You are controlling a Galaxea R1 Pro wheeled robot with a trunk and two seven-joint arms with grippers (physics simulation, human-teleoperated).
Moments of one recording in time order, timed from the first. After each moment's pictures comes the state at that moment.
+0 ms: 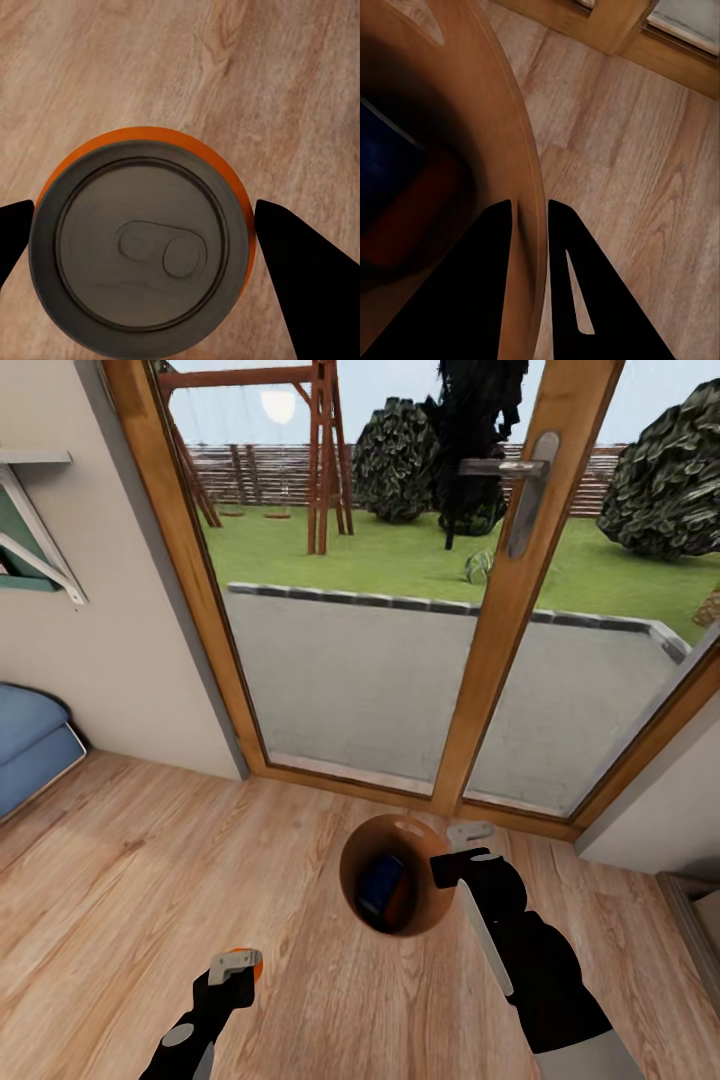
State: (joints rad) left arm -0.31 -0.05 0.16 -0.71 -0.06 -0.03 -0.06; right arm -0.50 0.05 0.22 -1.43 0.00 1.01 -0.18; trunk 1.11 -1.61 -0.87
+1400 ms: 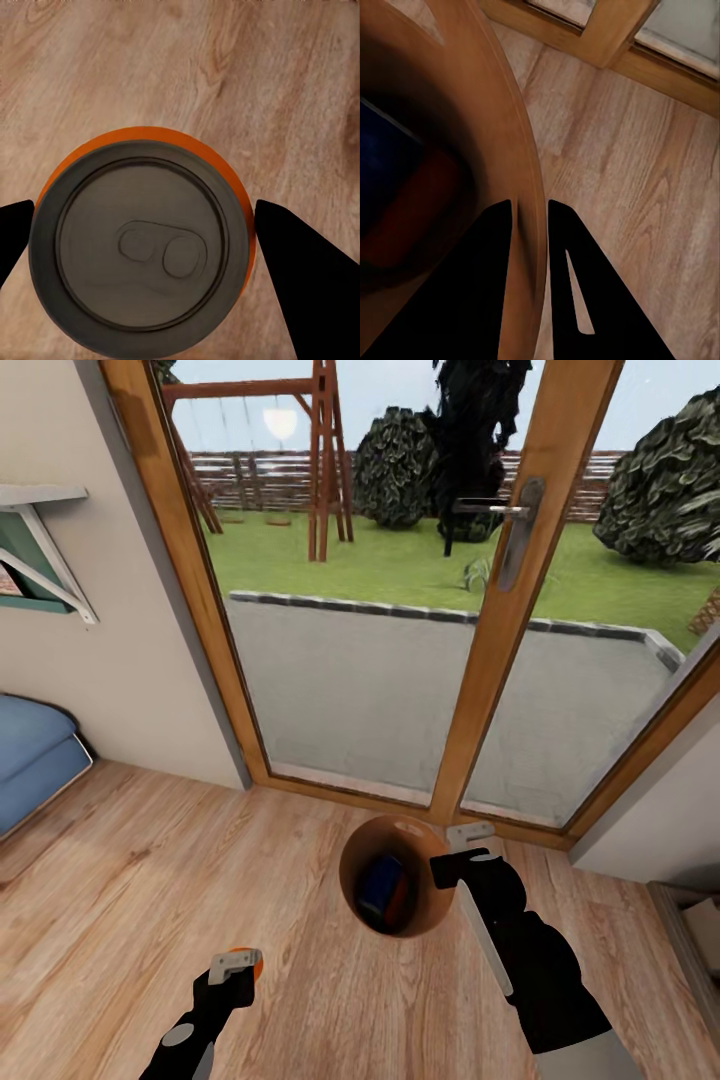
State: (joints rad) left arm -0.31 -0.05 0.16 -0.71 -0.06 -0.03 -0.06; right arm -0.50 0.05 0.22 -1.43 0.01 1.01 -0.18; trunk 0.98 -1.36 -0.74
